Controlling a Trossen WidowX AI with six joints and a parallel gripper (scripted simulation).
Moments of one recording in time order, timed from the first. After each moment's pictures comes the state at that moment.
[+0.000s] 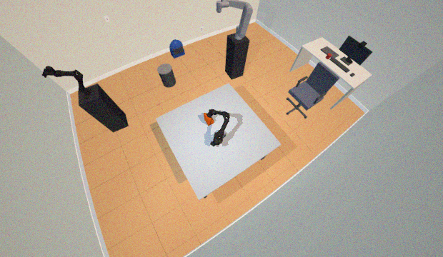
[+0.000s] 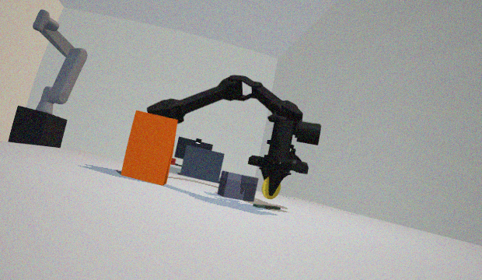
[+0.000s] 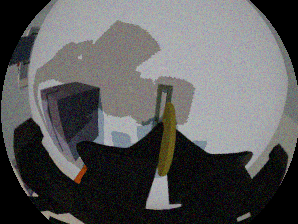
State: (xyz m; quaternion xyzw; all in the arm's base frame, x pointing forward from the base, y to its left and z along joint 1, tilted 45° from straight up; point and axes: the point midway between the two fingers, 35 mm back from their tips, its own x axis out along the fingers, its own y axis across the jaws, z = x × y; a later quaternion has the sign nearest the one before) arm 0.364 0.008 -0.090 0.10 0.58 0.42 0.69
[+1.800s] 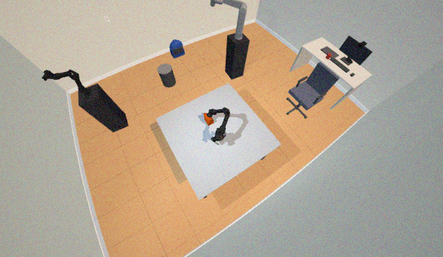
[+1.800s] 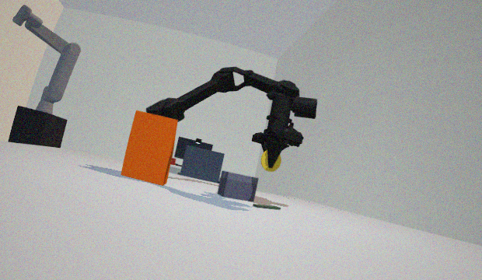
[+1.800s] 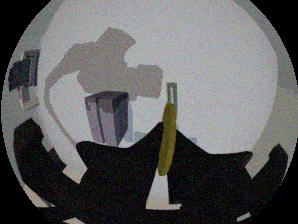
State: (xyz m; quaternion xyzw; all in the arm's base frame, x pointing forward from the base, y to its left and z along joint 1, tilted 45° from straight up) arm 0.355 -0.025 -0.018 0.16 0.62 0.36 0.68
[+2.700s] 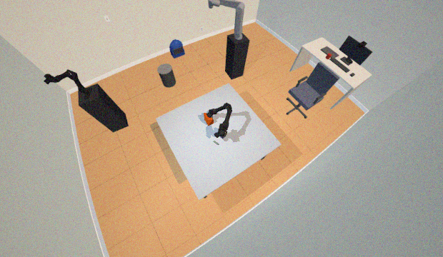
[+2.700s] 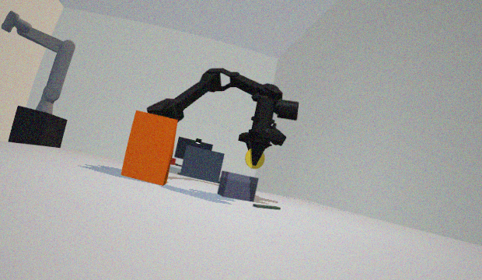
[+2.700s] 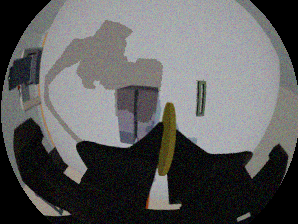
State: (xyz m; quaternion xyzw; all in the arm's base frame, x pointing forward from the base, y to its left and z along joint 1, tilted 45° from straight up) arm 0.319 0.018 0.024 0.16 0.62 0.36 0.68
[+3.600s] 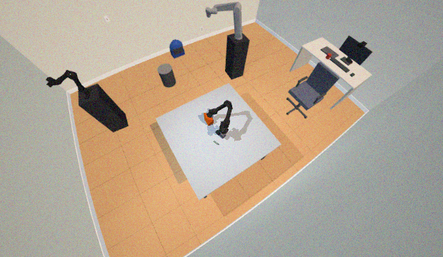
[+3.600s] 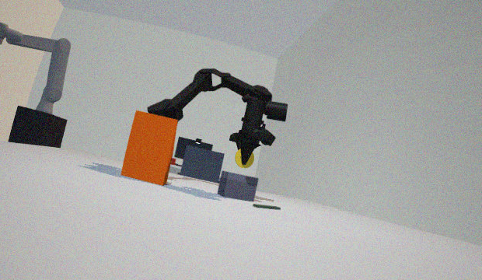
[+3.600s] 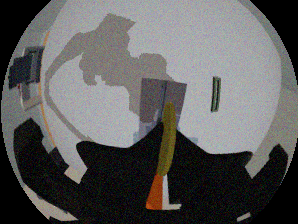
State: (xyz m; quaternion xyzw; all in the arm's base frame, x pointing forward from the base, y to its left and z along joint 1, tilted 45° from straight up) arm 0.292 0.042 0.043 0.17 0.62 0.36 0.68
